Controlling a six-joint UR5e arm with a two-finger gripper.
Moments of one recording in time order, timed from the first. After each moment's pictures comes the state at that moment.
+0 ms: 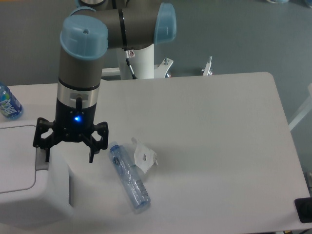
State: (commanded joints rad) arm 2.15 -1.86 -1.42 -1.01 1.25 -0.07
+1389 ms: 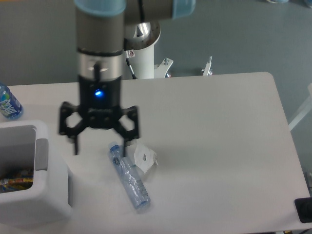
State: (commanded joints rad) arm 2.33 -1.79 -1.33 -0.99 1.50 0.35
